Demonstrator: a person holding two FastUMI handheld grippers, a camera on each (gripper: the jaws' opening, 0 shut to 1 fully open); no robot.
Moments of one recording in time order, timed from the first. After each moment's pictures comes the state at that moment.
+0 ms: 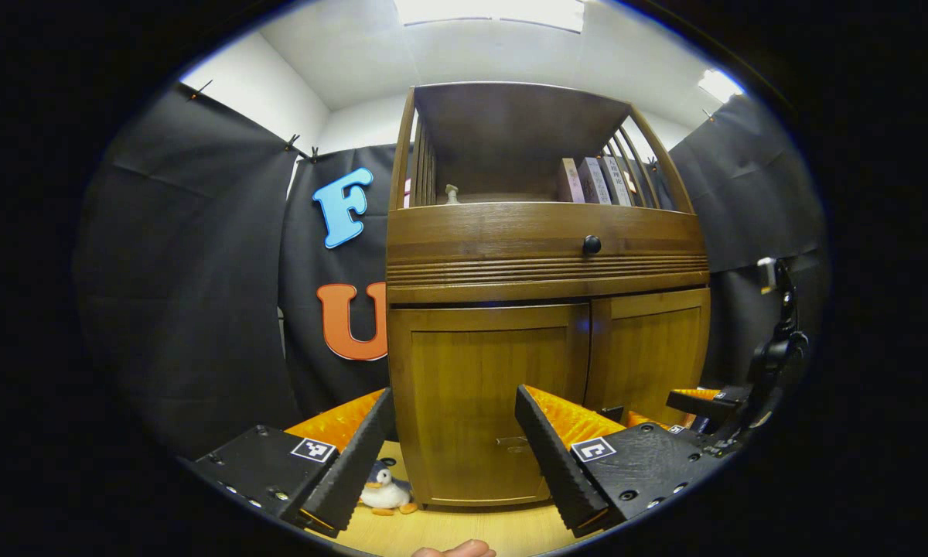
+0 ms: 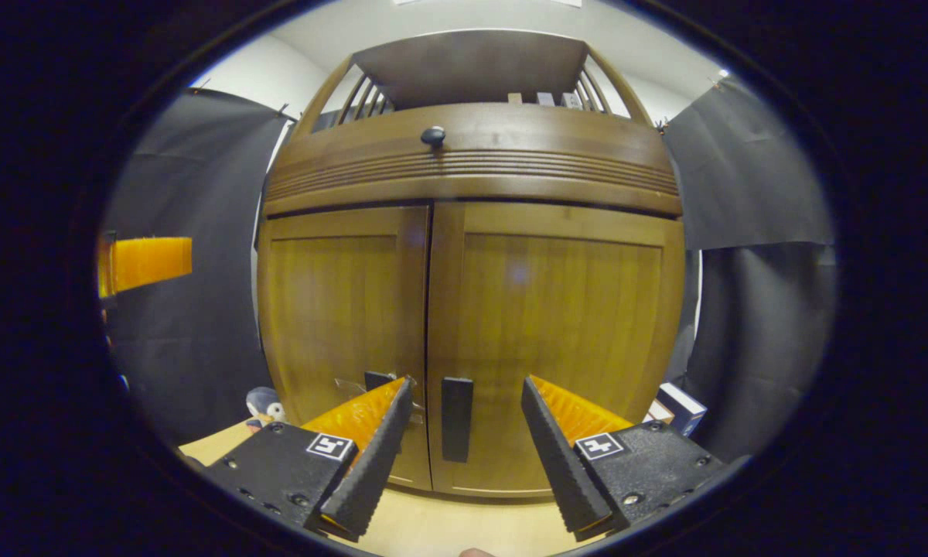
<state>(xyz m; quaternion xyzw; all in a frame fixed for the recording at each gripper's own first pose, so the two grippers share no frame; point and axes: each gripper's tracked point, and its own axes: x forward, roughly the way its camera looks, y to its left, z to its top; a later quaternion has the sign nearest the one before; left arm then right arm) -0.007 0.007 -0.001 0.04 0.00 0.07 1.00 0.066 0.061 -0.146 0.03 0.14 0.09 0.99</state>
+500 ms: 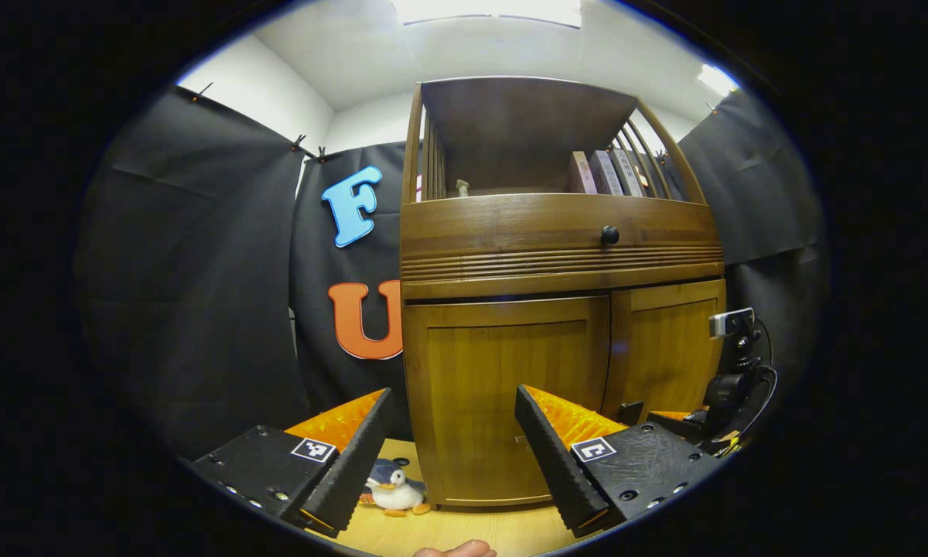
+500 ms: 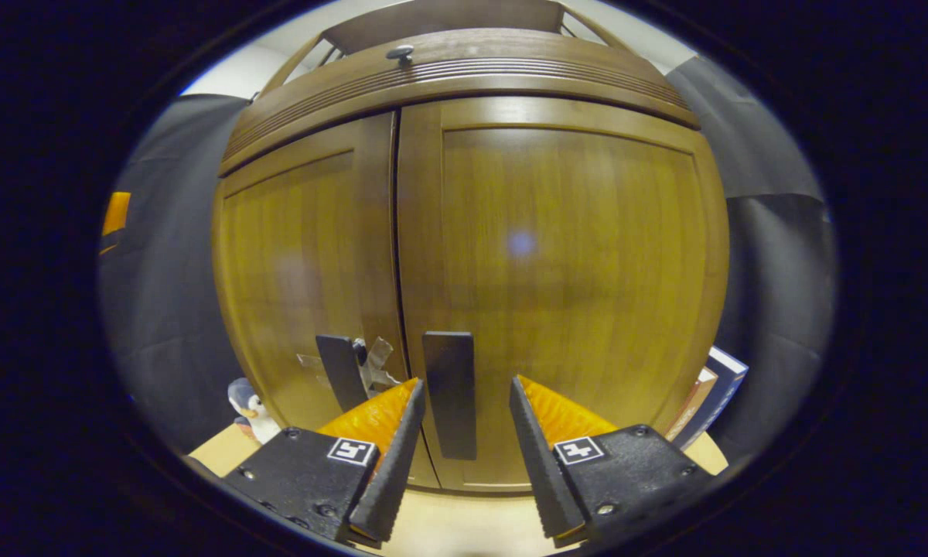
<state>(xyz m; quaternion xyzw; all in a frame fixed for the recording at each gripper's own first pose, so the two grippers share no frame) -0.004 0.018 -0.007 0.04 0.02 0.09 0.99 0.112 0.077 -0.213 0.07 0.20 0.08 0.97</state>
